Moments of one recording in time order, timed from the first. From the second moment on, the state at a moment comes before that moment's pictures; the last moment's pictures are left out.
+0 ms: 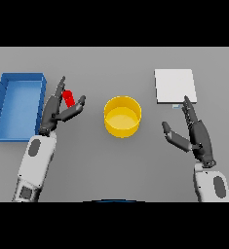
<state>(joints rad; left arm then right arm) -0.38 0.03 0.01 -1.10 -0.20 0.09 -0.06 0.04 -0.10 0.05 -1.64 0.12 0.03 -0.06</state>
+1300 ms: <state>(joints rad) -0.51 -0.01 0.05 -0.98 -0.17 0.14 -0.19 0.05 -0.09 0.06 -1.65 0.12 0.02 -0.06</state>
